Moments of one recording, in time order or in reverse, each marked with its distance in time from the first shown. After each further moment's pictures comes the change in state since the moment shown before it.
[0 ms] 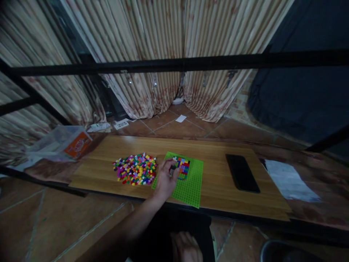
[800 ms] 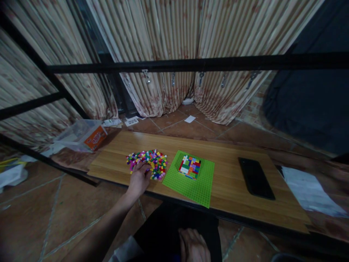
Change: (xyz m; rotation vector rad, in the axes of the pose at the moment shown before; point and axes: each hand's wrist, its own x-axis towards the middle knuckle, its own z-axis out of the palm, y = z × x) left_hand -0.023 -0.086 -0.116 0.513 0.071 0.007; right_hand -0.002 0.005 -0.002 -0.022 -0.076 -0.065
